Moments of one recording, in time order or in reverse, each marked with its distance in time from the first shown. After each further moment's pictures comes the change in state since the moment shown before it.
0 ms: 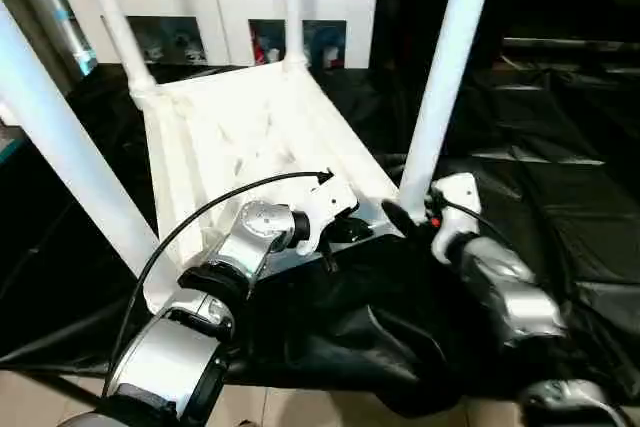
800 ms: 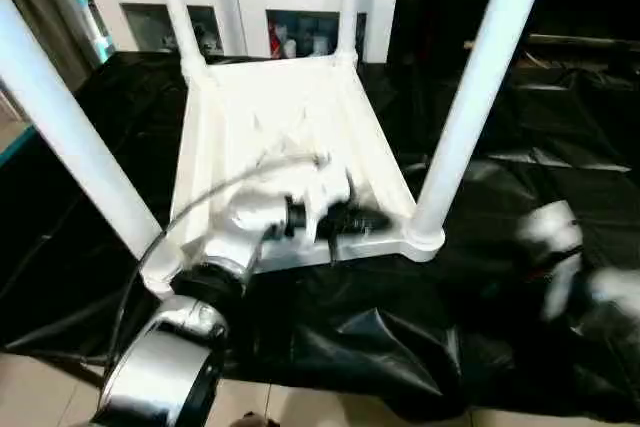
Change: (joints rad) left arm 0.119 0.037 0.082 -0.372 -0.203 0.096 -0.145; right arm 0.238 -0.262 -0.017 -0.361 0.253 0.251 0.422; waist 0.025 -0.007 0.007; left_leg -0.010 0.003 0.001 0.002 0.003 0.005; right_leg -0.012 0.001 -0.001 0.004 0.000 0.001
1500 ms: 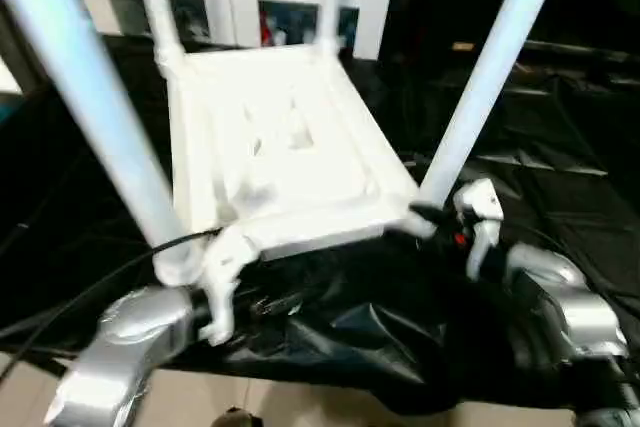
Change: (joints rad) left arm 0.703 0.242 0.113 -1.014 -0.120 0.683 0.202; right arm -0.230 0.228 0.029 0.229 -0.148 -0.104 -0.375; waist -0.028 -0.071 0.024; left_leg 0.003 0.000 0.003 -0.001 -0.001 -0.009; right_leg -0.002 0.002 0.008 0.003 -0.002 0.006
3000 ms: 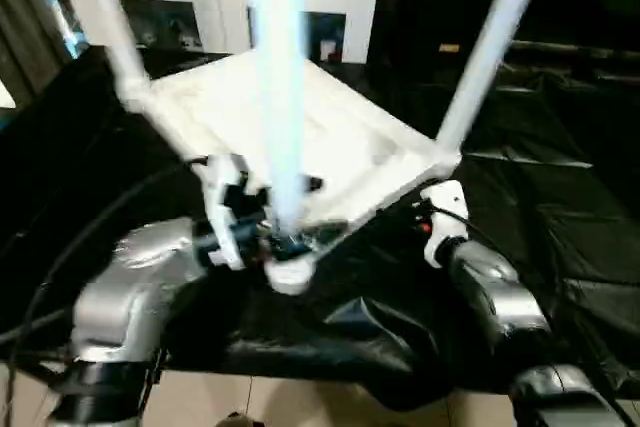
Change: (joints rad) left arm -0.331 -0.087 -0.001 0.238 -0.249 -0.127 -0.118; right arm -0.169 0.189 -0.017 0.458 -0.172 -0.259 -0.347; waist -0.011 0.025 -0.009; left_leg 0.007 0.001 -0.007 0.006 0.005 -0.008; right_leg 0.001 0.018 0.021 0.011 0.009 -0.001
